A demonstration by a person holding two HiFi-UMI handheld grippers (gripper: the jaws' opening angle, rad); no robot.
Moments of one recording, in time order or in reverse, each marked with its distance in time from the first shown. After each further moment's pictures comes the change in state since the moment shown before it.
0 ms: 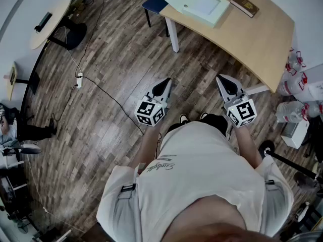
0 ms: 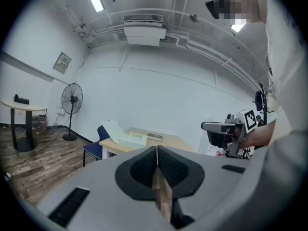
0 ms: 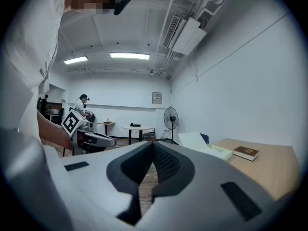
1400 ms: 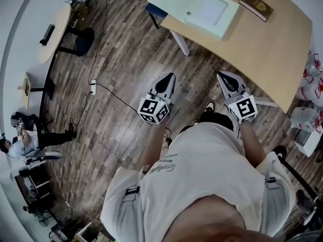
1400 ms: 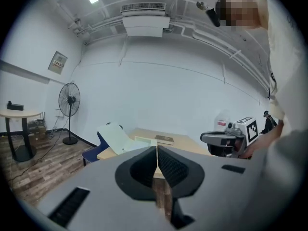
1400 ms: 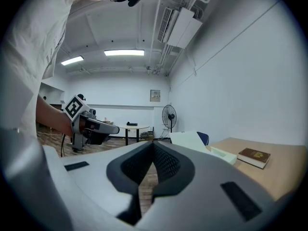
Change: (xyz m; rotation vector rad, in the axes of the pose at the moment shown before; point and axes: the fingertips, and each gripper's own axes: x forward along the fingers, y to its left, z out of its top) left arm 0.170 0.082 0.065 0.021 0.047 0.046; right arm 0.128 -0.147 -0.026 0.010 0.013 0.037
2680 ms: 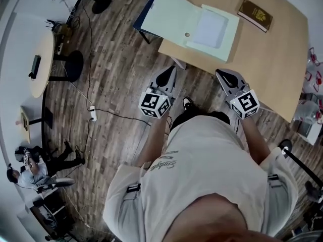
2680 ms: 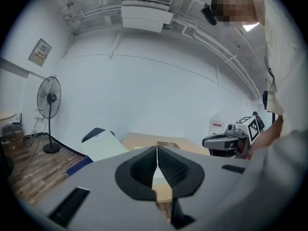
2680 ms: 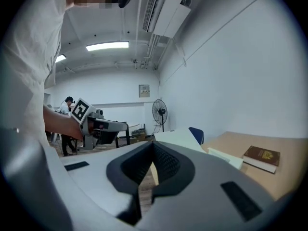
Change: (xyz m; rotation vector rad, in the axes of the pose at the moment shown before) left arm 0.160 0.134 0.070 0.045 0.001 -0.176; right arm 0.154 -0.099 0.006 0.100 0.060 -0.082
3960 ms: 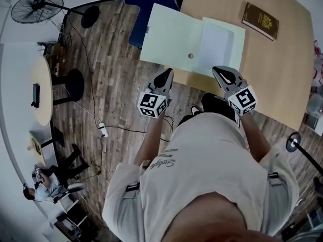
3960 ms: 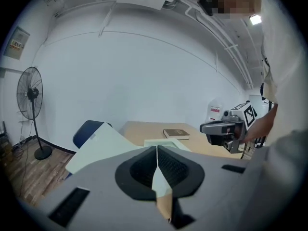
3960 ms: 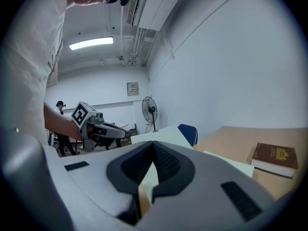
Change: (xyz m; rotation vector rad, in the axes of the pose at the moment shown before) left arm 0.139 0.135 -0.005 0.064 0.196 -0.109; right arm 0.139 -0.118 -0.005 0.078 0.025 -0.084
